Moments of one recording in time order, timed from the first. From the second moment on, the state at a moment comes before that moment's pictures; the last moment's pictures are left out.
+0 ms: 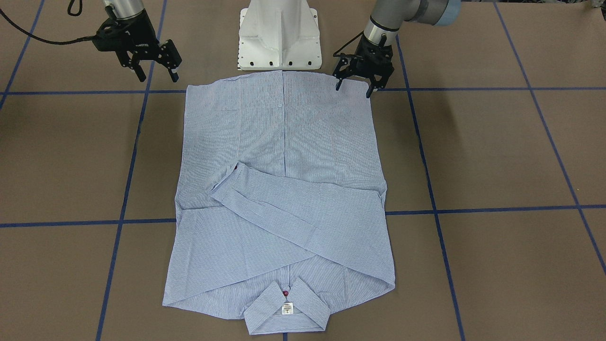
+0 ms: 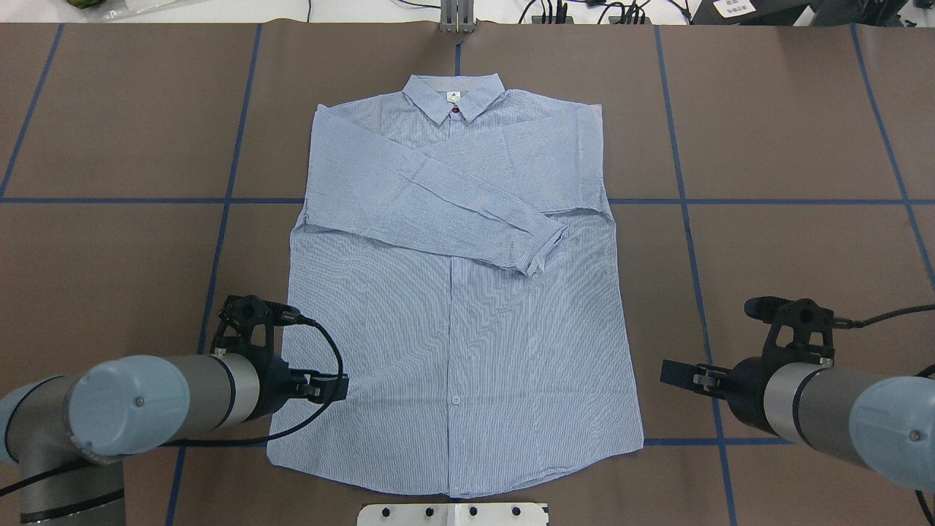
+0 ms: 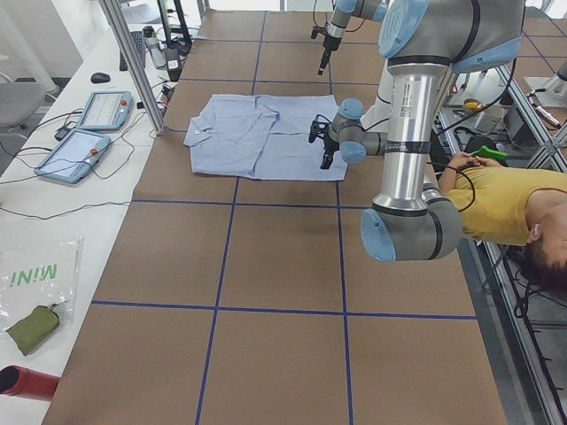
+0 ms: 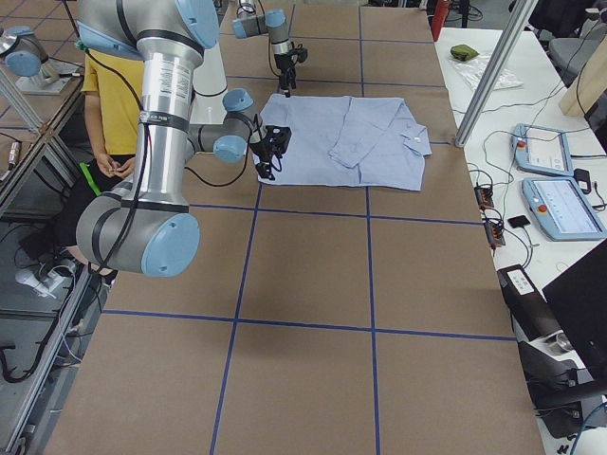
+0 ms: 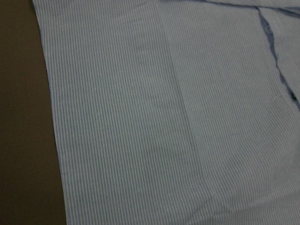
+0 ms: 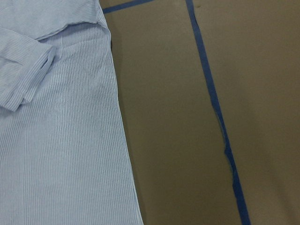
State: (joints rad) left arm -0.18 -1.67 -2.06 -2.01 -1.52 -1.34; right arm 0.19 -1.77 2.31 -1.20 1.43 1.63
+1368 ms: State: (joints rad) left arm -0.10 -1.61 -2.06 -1.98 -1.50 -1.53; right arm 0.15 -1.78 2.31 -1.20 1.38 1.64
